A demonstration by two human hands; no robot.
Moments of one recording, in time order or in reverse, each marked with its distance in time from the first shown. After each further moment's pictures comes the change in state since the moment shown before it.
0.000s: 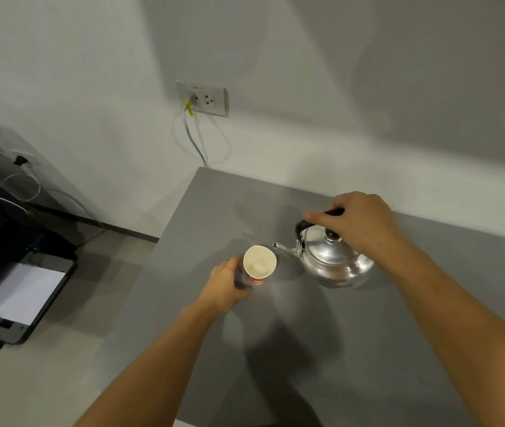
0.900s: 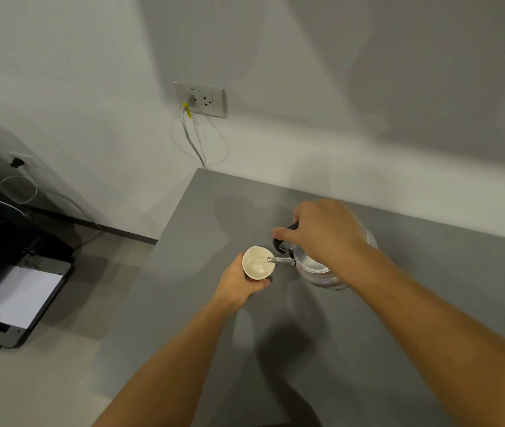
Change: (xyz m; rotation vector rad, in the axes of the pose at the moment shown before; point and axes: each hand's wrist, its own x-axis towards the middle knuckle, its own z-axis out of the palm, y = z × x) left_hand 0.004 0.029 0.020 -0.354 0.042 -0.086; right_hand -0.014 -0.064 0.016 -0.395 -0.085 -0.135
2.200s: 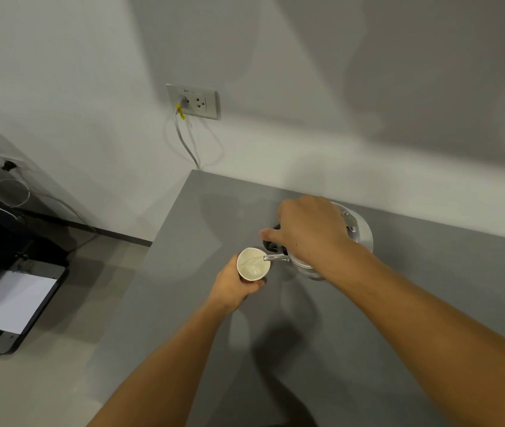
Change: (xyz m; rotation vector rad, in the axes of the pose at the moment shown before) left_hand -0.003 0.004 0.000 0.047 0.021 0.014; right_hand 0.002 -0.015 -0.008 -0.061 0.024 -0.112
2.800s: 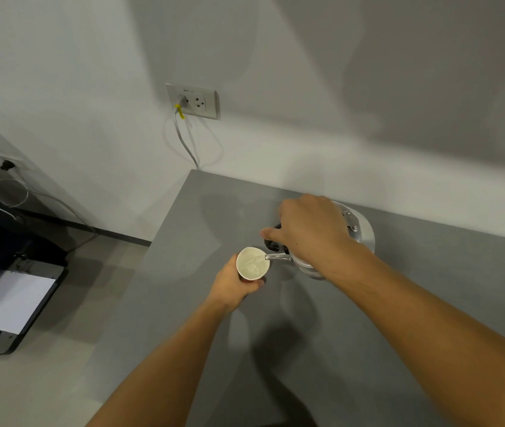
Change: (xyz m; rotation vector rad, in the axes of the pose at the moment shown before) left_hand 0.000 -0.001 0.000 -0.006 -0.003 0.003; right_hand 0.000 0.001 0.000 -0.031 0.009 0.002
